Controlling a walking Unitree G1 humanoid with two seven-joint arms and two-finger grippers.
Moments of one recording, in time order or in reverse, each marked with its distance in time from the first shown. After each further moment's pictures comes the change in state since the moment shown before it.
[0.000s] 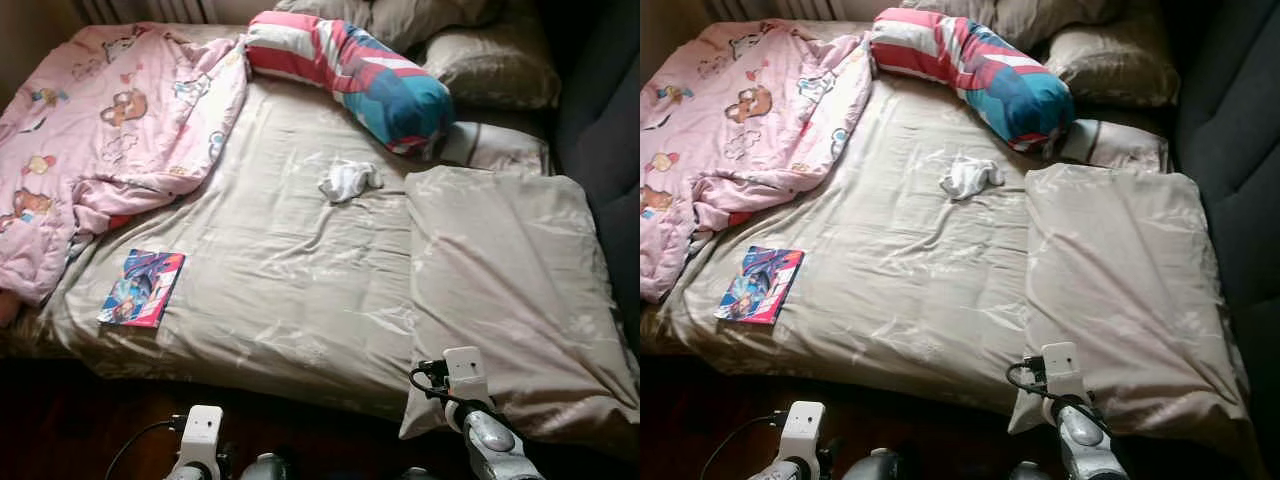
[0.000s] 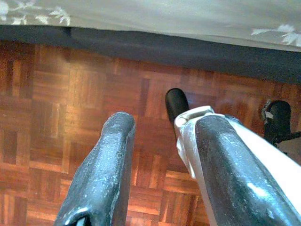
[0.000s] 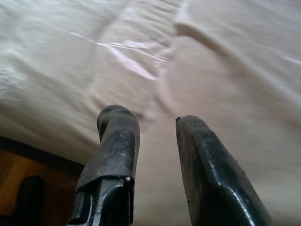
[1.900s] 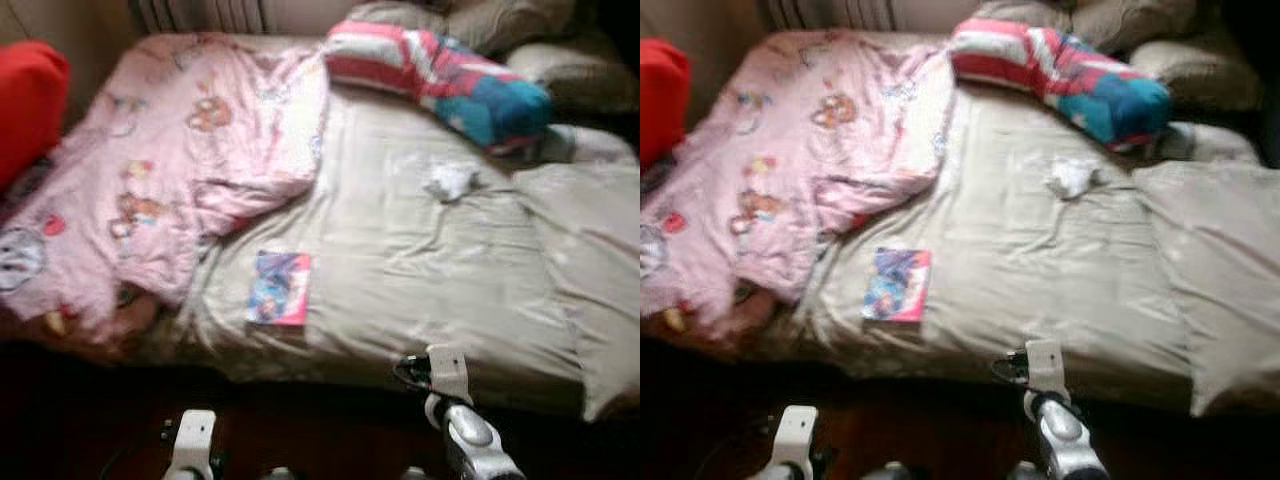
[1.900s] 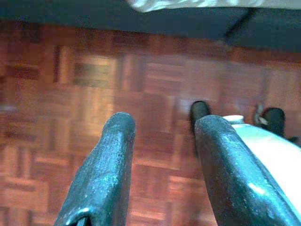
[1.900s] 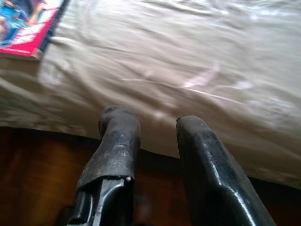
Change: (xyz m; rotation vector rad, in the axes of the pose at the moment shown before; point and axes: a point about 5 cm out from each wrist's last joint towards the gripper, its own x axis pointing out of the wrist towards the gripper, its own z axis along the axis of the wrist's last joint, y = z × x) left arm -0.002 0.004 -0.006 -0.014 0.034 0.014; right arm 0.006 0.015 0.010 0.082 -0.014 0.004
